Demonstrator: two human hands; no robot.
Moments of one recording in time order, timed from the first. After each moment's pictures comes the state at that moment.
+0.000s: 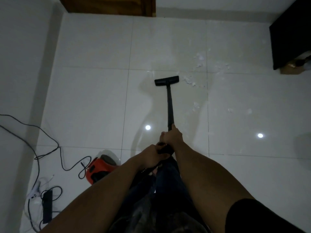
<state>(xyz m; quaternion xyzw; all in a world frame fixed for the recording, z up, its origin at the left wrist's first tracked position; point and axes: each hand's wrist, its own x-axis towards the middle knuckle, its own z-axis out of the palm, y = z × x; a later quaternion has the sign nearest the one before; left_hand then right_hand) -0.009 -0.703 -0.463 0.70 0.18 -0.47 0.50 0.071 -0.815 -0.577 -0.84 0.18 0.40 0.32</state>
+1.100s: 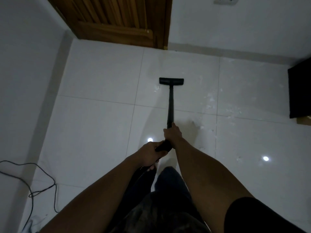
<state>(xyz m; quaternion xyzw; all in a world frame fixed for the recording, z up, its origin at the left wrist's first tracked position) 0.350 -0.566 -0.471 0.71 0.22 -0.40 0.54 0.451 -0.671 -0.572 -0.84 0.15 0.41 0.33</state>
